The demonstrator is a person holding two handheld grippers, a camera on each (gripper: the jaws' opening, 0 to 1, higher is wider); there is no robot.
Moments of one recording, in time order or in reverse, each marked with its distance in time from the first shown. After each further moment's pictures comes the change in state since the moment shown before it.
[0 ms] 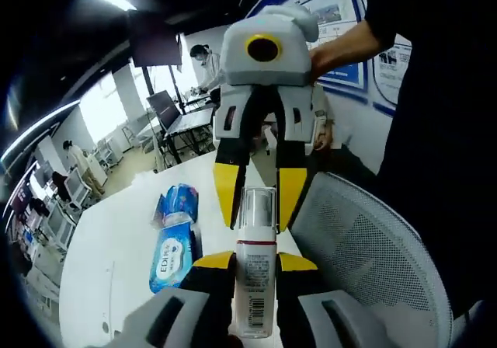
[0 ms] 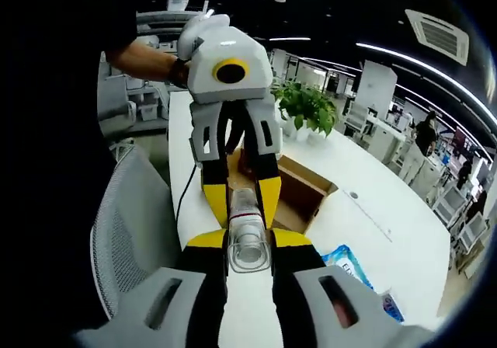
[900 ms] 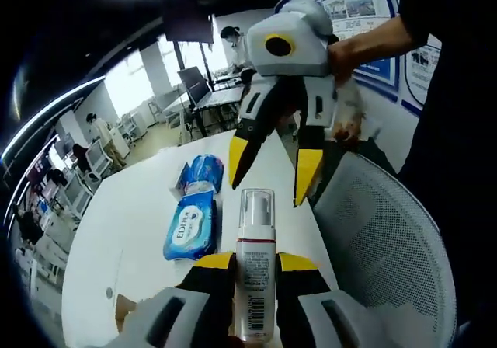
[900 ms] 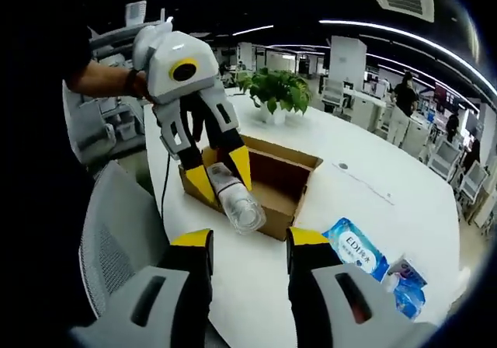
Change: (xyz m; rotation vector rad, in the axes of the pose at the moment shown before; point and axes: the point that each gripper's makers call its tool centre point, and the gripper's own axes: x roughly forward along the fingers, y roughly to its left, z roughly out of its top) left arm -0.012 0.021 -0.030 -0.087 0.082 0.137; right arm 0.011 -0.023 -0.026 0.178 0.012 -0.083
